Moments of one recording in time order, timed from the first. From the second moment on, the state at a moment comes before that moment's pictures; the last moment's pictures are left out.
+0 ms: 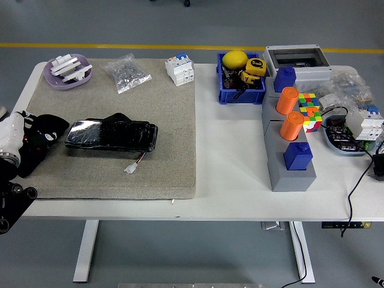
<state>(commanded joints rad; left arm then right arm) -0.41 0.41 -1.01 -0.88 1.81 0.49 0.29 0.22 -0.39 0.26 0.26 0.00 0.06 -0.20</state>
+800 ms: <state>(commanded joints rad) -0.30 0.39 -1.25 -1.21 1.49 0.46 0.17 0.21 -0.38 0.23 0.25 0.04 0.06 -0.19</state>
